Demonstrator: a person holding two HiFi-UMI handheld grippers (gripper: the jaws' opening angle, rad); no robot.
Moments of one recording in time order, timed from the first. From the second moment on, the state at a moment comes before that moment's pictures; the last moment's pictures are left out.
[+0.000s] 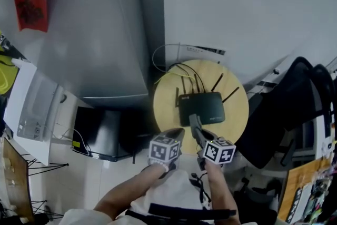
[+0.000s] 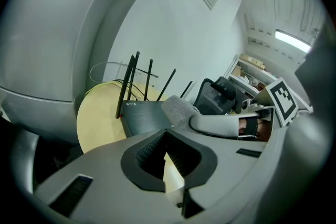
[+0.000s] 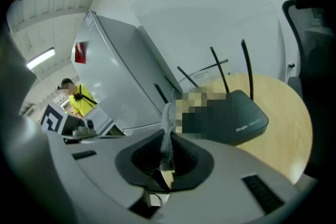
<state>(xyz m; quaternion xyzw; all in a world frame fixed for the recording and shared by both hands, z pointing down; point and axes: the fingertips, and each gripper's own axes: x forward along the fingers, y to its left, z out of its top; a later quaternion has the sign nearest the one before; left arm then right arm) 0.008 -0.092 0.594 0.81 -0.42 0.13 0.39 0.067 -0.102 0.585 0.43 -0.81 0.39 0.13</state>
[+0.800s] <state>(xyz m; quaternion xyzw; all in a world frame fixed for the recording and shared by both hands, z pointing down) -0.006 -0.156 0.629 0.79 -0.41 0.13 0.43 0.018 -0.236 0.665 0.40 -0.78 0.41 0.25</state>
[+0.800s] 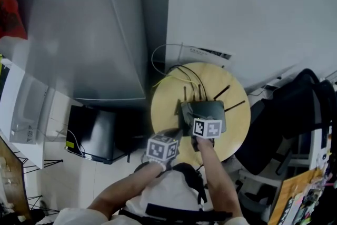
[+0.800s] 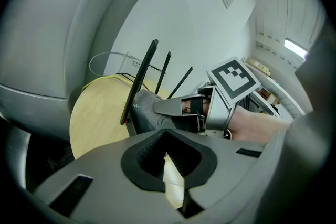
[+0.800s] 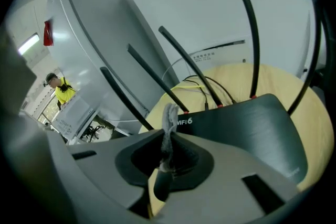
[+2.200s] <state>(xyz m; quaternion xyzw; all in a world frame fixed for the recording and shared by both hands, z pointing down) 0.044 -0.165 0.645 0.81 -0.34 0.17 0.44 0.205 -0.289 0.701 0.60 -0.64 0.36 0.31</state>
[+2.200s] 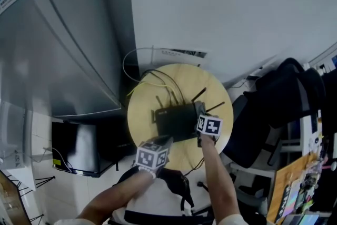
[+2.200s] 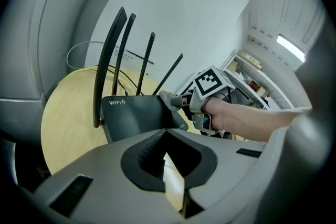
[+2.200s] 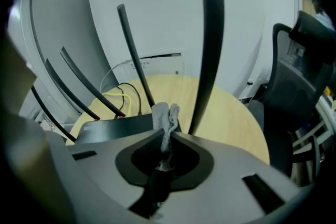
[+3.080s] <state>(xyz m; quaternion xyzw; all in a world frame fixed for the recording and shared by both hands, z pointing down) 0.011 -0.162 0.653 0.79 -0.38 0.16 0.46 0.189 -0.251 0.697 0.59 -0.65 0.32 0.35</state>
